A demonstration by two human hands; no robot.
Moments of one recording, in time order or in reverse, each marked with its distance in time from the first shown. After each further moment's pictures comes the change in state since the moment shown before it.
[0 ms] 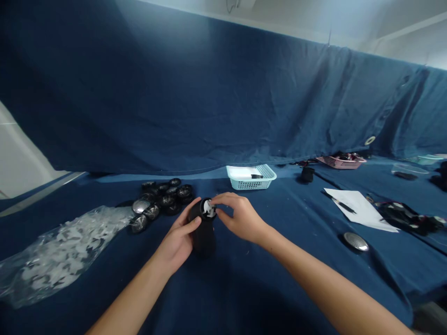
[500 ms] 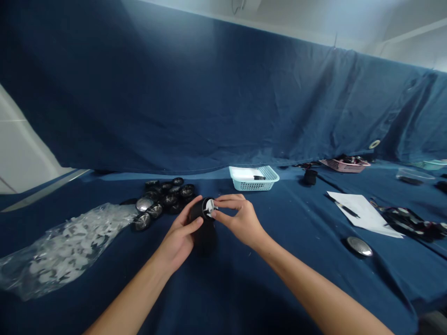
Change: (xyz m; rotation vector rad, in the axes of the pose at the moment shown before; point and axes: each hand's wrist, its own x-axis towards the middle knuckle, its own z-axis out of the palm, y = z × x) left_hand -0.003 0.005 0.001 0.045 -0.002 0.063; right_hand -0.005 0.003 0.019 0.150 0.190 0.239
